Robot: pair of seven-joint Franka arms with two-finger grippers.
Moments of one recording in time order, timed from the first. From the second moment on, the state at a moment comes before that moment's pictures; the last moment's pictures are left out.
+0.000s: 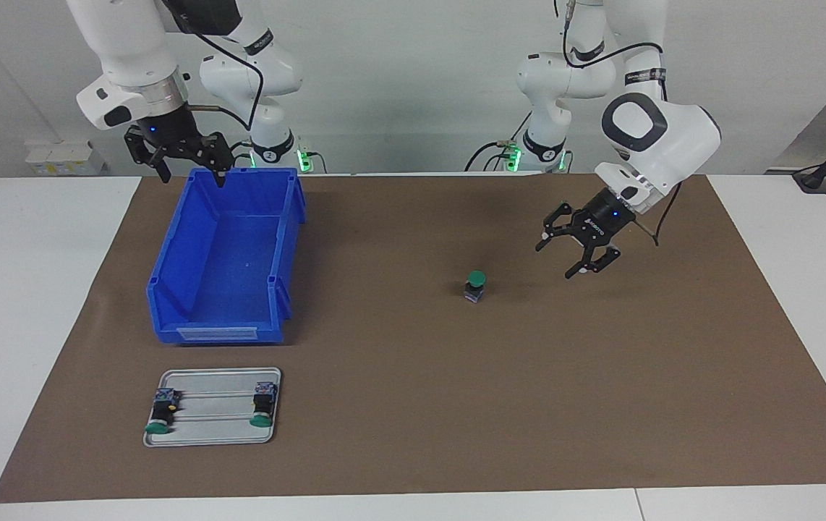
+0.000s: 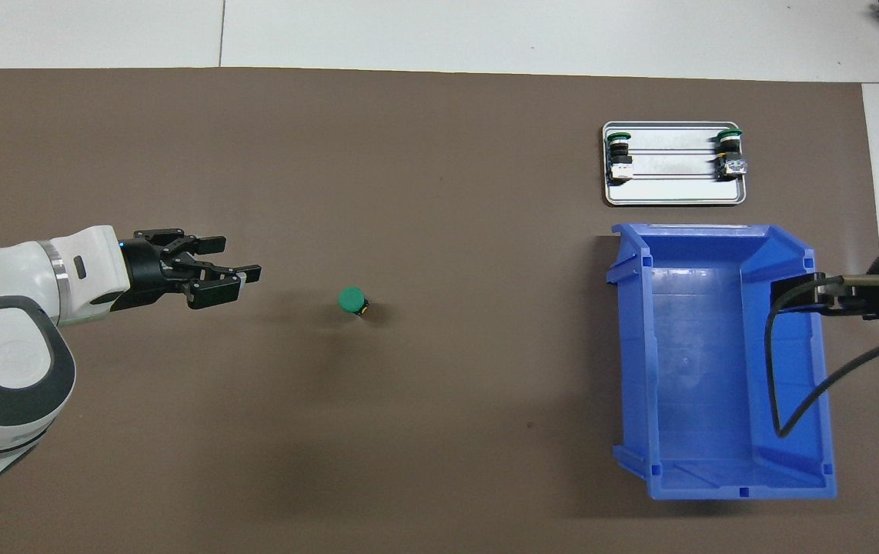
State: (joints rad) left arm -0.18 -0.09 0.02 -2.21 -0.86 2.31 0.96; right arm 0.08 -0.18 -0.02 -1.80 -0.06 1.61 0.15
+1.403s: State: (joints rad) left arm -0.53 0.11 0.01 -1.92 -0.08 2.09 -0.03; right arm 0.08 -0.18 -0.02 -1.80 -0.06 1.61 0.15
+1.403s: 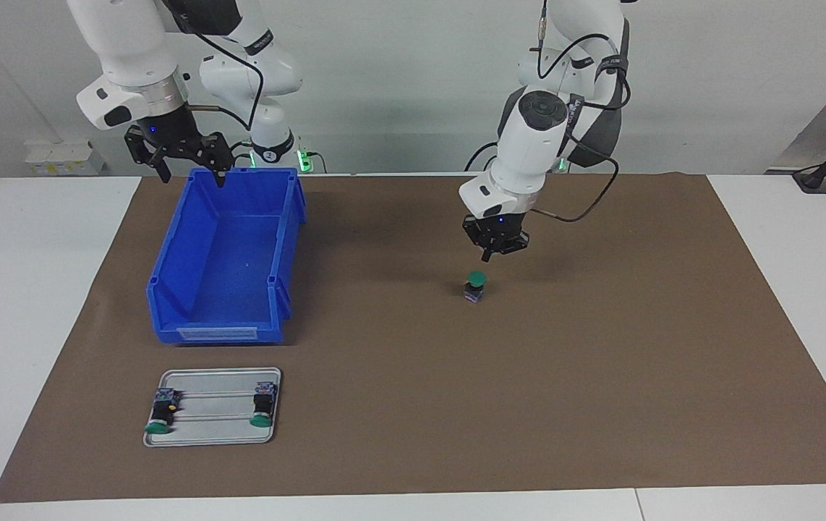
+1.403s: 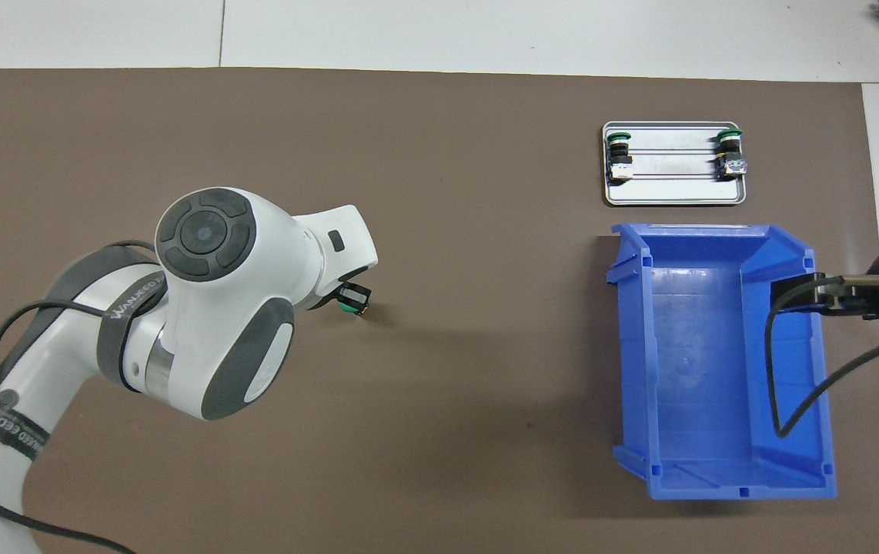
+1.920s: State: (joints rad) left arm -0.56 0.18 0.01 -1.98 -0.07 2.20 -0.03; right arm 0.08 -0.18 -0.02 -1.80 -0.06 1.61 0.15
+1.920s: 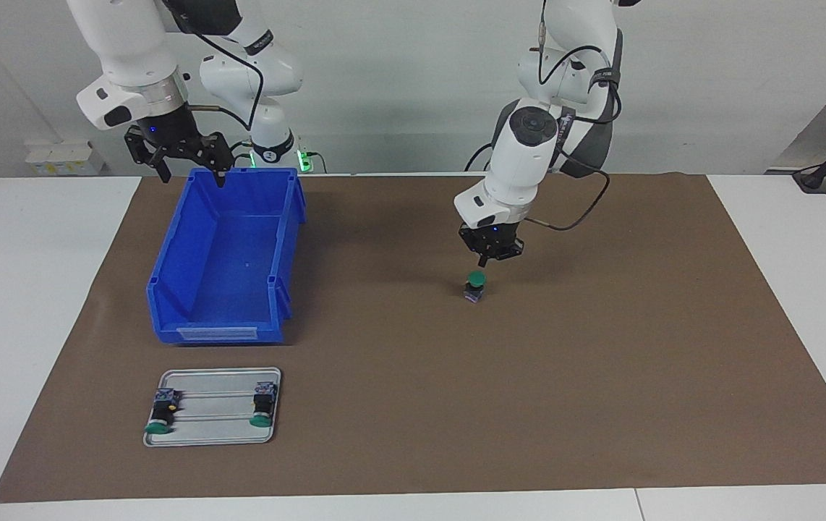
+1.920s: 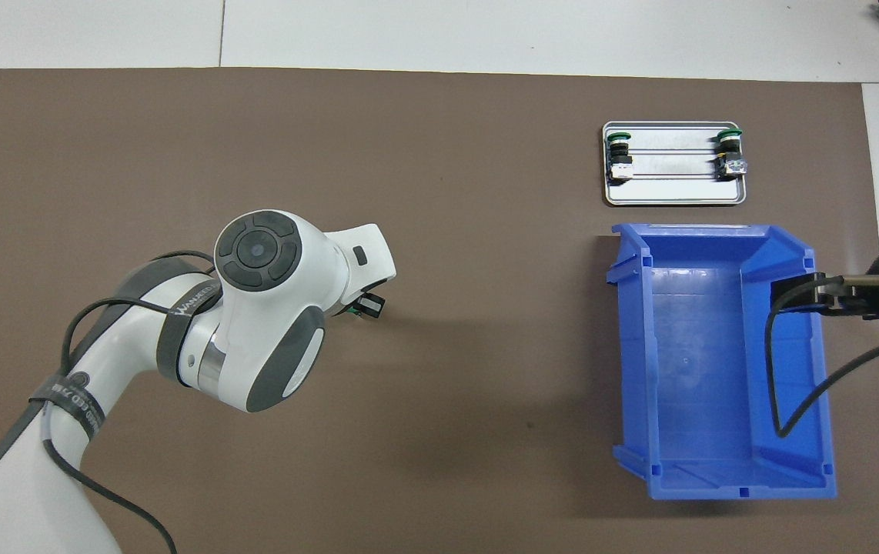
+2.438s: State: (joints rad) left arm -0.56 0.20 0.01 -1.98 -0.07 2.21 -0.03; right arm 0.08 -0.18 -0.02 -1.80 -0.06 1.61 0.15
